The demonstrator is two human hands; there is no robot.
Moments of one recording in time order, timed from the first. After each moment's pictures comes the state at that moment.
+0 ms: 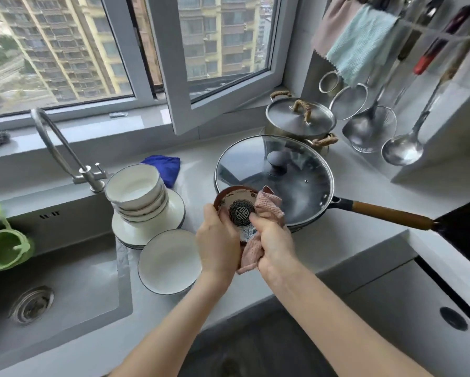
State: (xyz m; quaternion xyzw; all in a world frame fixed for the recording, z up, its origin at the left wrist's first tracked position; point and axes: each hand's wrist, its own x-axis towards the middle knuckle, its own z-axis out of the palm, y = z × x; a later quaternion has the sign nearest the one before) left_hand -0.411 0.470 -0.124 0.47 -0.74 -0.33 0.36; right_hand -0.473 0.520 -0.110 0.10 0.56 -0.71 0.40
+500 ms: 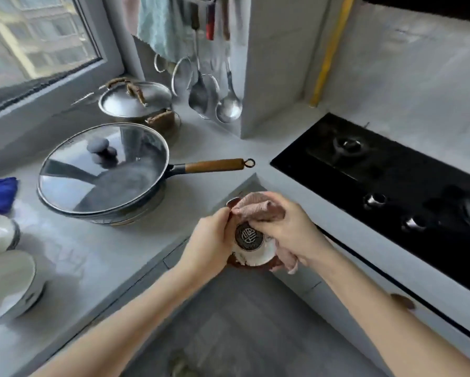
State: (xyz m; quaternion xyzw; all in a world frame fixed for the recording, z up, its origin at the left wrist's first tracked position) left_hand -0.512 0.720 -0.101 0.08 -0.91 -0.38 0.15; right_hand -0.588 0.859 -0.087 -0.20 0.76 -0.58 0.23
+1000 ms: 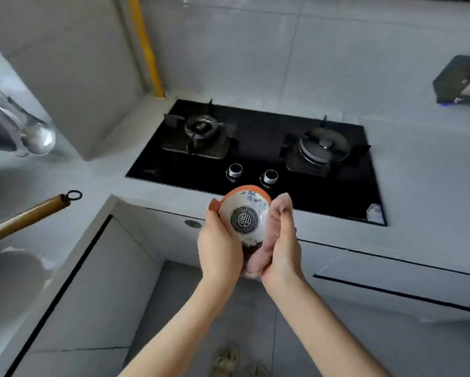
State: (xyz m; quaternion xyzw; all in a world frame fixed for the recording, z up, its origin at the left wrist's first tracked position) left_hand -0.591 0.988 -0.123 0.10 -0.88 -0.45 0.09; right_hand -0.578 1.071 -0.102 0.37 0.40 -0.84 0.07
